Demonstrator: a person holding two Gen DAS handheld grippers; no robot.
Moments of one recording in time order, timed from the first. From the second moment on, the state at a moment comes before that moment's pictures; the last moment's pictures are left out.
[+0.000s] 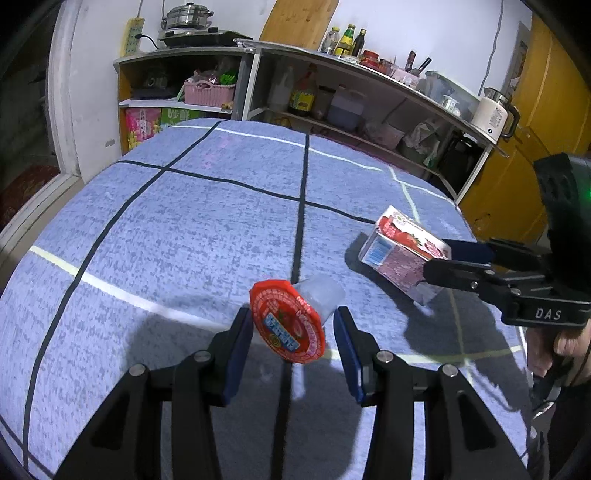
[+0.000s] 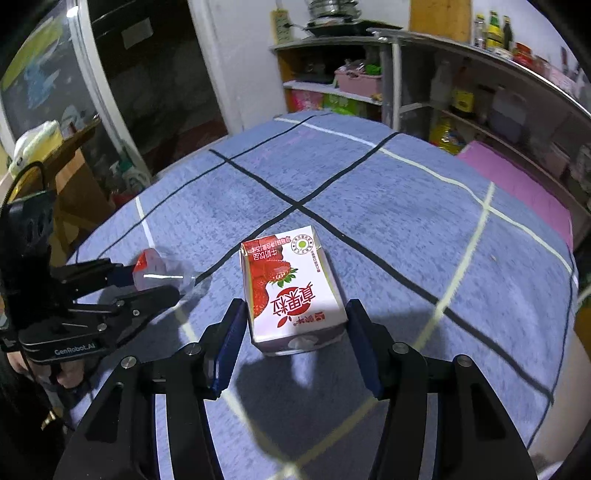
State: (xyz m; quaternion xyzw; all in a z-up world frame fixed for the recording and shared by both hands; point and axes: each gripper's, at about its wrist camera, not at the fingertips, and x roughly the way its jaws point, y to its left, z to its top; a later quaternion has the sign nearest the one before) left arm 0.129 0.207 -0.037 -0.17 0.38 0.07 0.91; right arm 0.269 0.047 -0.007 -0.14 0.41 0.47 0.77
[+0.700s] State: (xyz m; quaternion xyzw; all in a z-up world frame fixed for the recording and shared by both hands) left arm 0.081 0.107 0.005 -0.15 0.35 0.00 0.92; right arm 0.173 -0.088 0.035 -0.06 0.38 0.41 0.83
